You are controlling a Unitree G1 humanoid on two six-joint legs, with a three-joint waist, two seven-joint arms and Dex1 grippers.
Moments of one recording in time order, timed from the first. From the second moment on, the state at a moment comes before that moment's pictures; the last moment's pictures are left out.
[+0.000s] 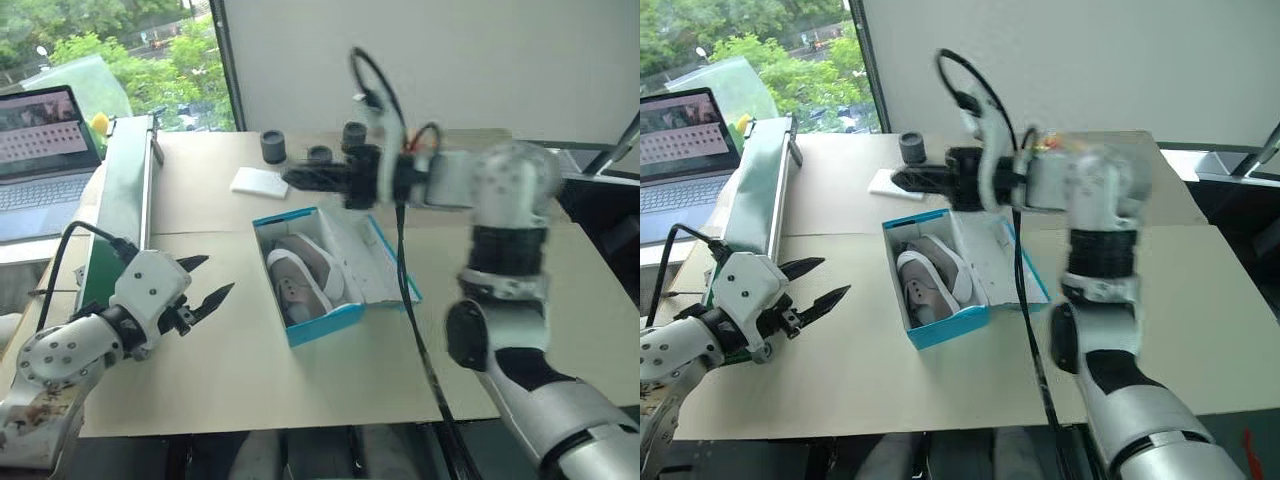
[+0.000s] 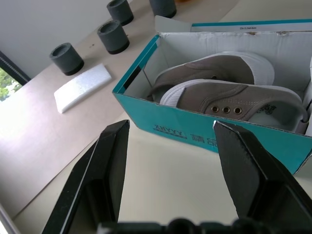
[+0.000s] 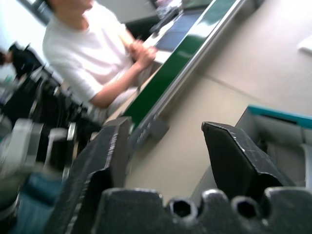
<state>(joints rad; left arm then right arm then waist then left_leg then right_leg) 0.11 0.75 0.34 -0.72 -0.32 0.59 -0.65 -0.97 -0.47 -0.10 -0.07 0.83 1.48 0.77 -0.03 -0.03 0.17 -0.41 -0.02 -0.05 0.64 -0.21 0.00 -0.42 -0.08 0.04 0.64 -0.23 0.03</state>
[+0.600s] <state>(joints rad) 0.30 0.67 0.50 -0.69 -0.58 0.58 -0.76 -0.29 -0.55 0.24 -0.15 0.33 0.87 0.69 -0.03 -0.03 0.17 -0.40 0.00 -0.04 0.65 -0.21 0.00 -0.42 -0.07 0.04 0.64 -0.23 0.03</state>
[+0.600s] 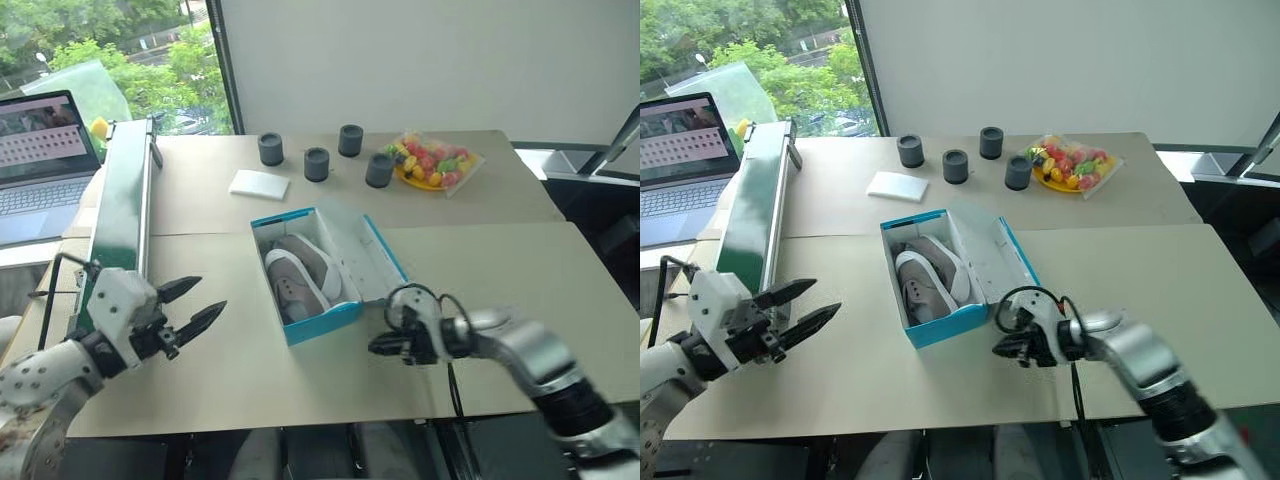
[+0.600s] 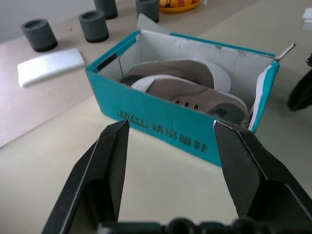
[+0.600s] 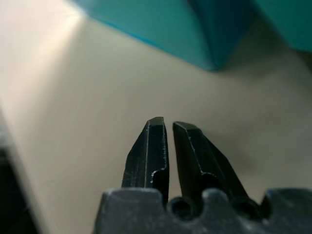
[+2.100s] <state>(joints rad) 0.30 0.76 0.47 -0.62 -0.55 0.50 -0.82 -0.42 -0.43 0.07 -0.35 1.03 0.98 0.62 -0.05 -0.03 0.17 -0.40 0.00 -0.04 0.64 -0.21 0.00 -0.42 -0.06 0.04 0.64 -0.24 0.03</state>
